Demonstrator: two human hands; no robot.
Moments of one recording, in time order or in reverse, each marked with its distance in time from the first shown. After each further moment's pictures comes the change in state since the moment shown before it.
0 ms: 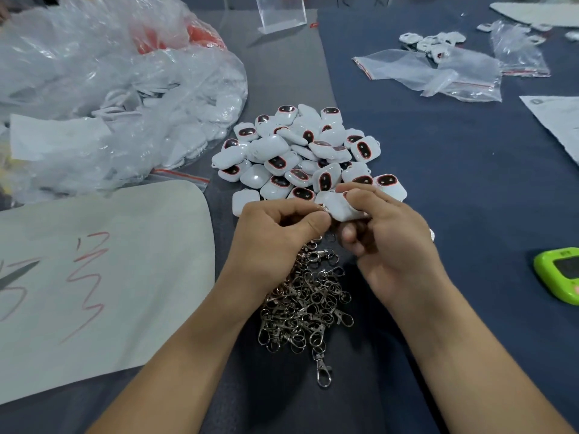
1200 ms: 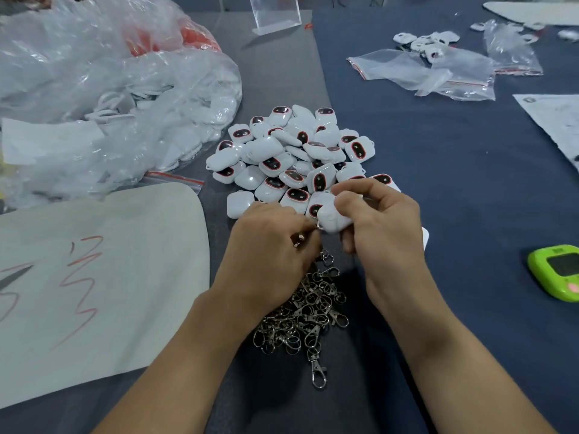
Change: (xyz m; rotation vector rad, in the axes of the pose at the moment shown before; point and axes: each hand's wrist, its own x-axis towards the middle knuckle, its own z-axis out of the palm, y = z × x) left_hand -0.003 -0.006 -0.003 0.751 -0.031 0.535; right_hand 0.000 0.007 -0.002 -0.416 0.142 -0.257
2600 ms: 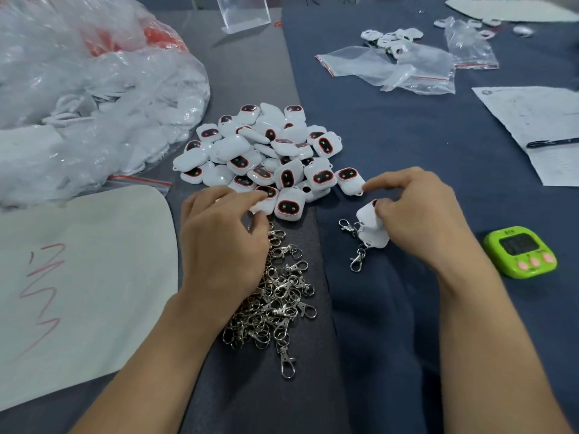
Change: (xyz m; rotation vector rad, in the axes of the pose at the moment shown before) left_hand 0.001 0.002 0.008 0.173 0.206 -0.280; right_hand 0.031 -0.020 -0.085 -0.868 0.034 -0.096
